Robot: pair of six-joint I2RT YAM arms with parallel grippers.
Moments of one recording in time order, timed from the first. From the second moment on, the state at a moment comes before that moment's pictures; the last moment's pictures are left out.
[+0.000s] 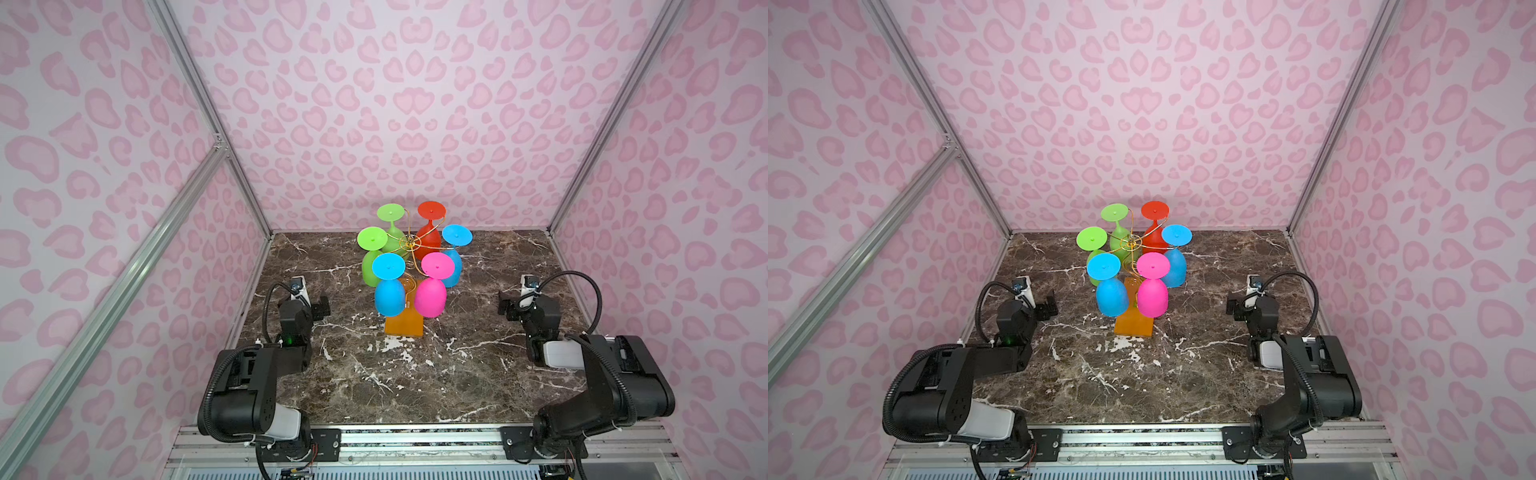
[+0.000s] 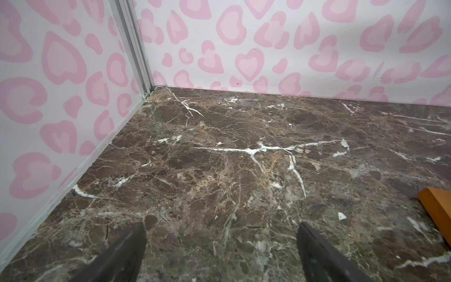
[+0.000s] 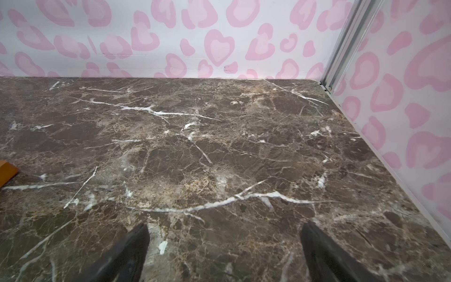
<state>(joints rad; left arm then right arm) 0.02 1.47 0.34 0.84 -0.08 -0.04 -0.04 1.54 0.35 0.85 -0.02 -0.01</state>
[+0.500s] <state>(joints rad) 0.05 1.47 0.34 0.83 -0.04 -0.05 -0.04 1.54 0.35 0.85 -0.02 -0.01</state>
